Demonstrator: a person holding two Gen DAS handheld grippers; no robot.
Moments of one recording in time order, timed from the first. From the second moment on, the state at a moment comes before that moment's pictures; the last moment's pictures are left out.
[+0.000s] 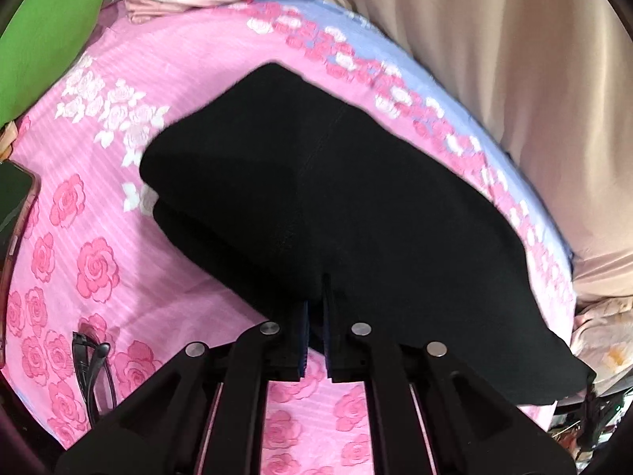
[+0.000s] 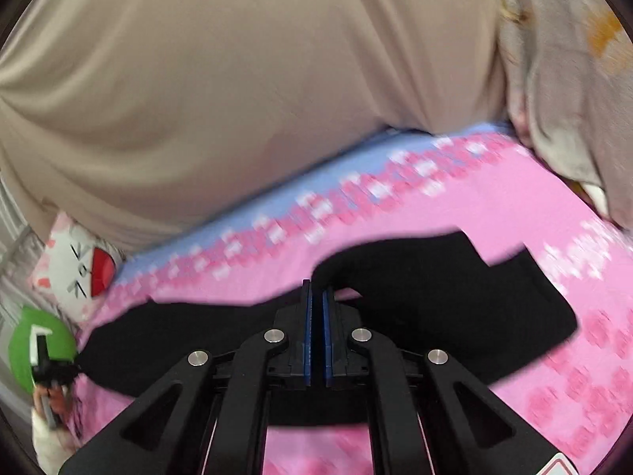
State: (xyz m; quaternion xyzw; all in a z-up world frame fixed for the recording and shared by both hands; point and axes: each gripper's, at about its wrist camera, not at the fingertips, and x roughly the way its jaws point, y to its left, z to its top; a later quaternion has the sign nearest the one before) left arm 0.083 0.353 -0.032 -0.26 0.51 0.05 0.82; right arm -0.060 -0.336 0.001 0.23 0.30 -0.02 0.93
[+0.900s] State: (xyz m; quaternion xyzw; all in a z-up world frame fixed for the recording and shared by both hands) left arm 0.095 0.333 -0.040 -0.22 0.52 0.09 0.82; right arm -0.013 -0.367 -0.051 0.15 0.41 -0.20 0.88
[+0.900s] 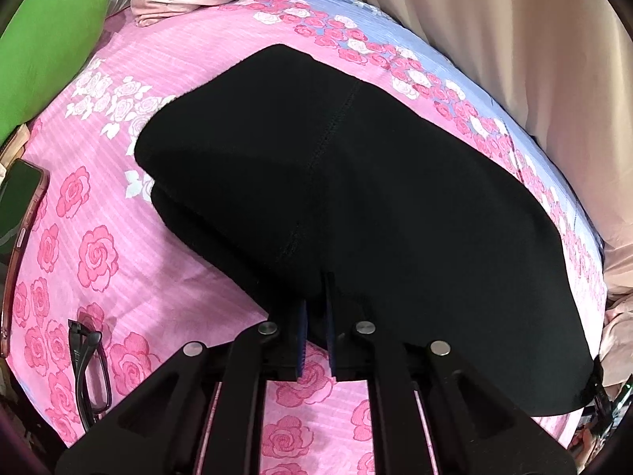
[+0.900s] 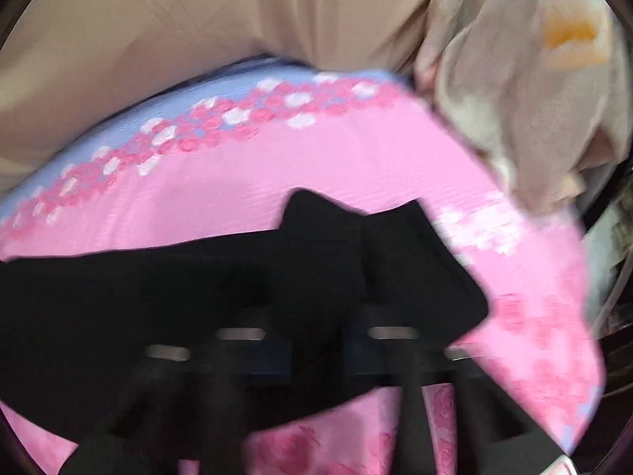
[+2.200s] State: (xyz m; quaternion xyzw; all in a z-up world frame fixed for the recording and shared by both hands) left arm 0.048 0.358 0.007 -0.14 0.44 0.20 0.86; right arm -0.128 -0.475 -0.065 0.26 0.31 -0.22 0.89
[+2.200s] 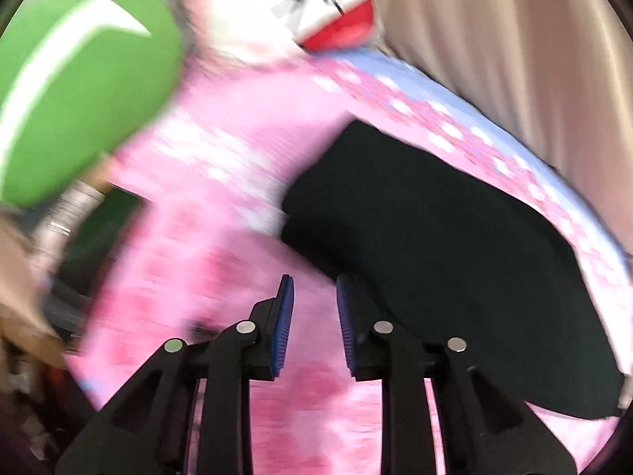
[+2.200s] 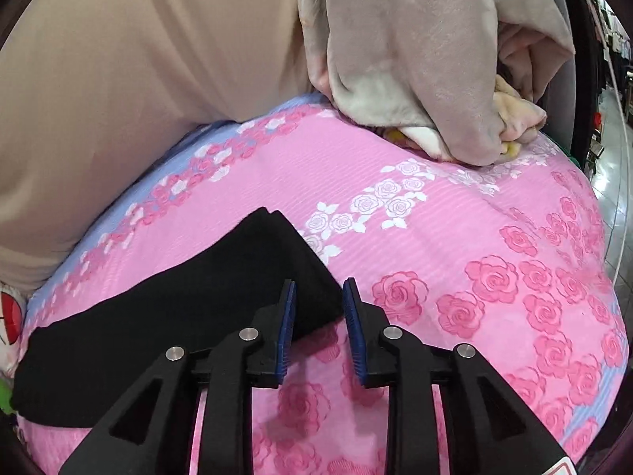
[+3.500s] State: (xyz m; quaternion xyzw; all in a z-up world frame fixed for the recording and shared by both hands) left arm 0.065 0.100 -0.034 0.05 0.40 0.07 0.91; right arm -0.065 -0.460 -0.059 0.27 0.35 -0.11 0.89
